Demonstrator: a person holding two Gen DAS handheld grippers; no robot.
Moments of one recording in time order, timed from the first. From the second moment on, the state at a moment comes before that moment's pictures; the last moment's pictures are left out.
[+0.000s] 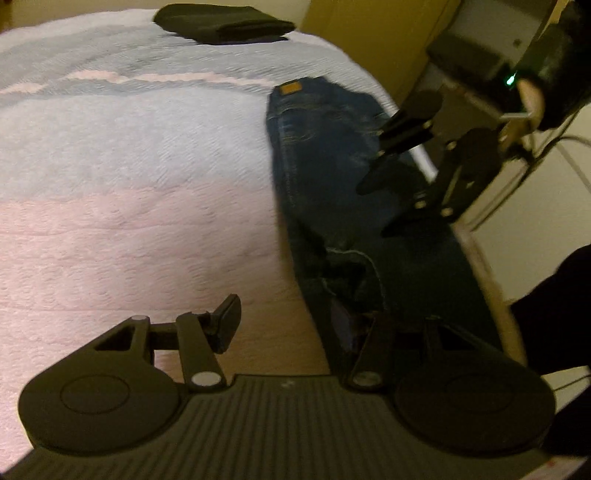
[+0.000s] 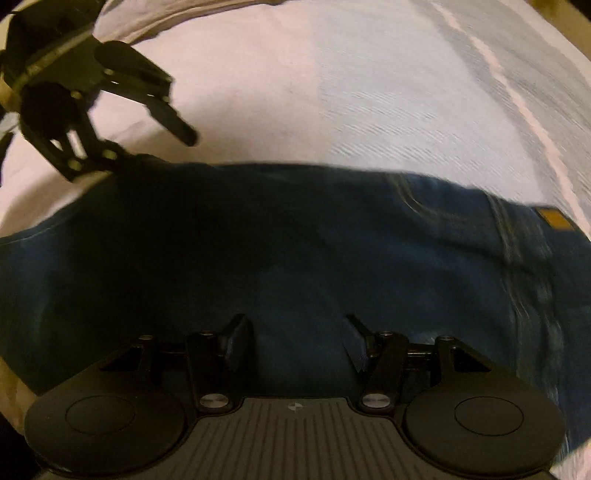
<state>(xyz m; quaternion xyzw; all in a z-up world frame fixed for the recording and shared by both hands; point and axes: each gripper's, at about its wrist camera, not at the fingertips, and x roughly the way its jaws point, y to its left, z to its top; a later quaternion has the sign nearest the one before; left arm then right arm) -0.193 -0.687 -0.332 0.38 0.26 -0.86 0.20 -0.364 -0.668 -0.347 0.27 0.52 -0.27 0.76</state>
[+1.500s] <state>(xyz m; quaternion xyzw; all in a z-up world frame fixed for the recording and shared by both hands) -0.191 -0.689 -0.298 0.32 0.31 -0.83 0.35 -0.346 -0.712 -0.358 0.27 0.44 -0.31 0.80</state>
